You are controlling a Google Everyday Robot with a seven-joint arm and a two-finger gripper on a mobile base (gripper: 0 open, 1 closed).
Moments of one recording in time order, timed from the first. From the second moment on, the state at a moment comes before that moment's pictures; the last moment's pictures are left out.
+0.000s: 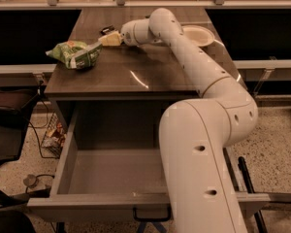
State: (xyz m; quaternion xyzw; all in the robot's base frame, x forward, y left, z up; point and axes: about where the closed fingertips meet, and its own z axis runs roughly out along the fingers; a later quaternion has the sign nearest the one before) arm 0.909 0.108 0.826 -0.37 0.74 0.27 0.50
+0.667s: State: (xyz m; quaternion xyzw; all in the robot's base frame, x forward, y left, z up) arm 0.909 0.109 0.834 -0.37 0.74 0.27 0.50
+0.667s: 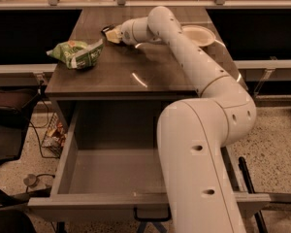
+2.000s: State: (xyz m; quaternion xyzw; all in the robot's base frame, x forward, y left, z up) arm 0.907 0.091 0.880 -0.38 0.72 0.26 0.52
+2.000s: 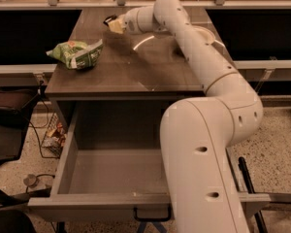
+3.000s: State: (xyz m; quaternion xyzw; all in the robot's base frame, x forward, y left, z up) arm 0.886 0.065 0.996 -0.42 0.66 0.24 0.58
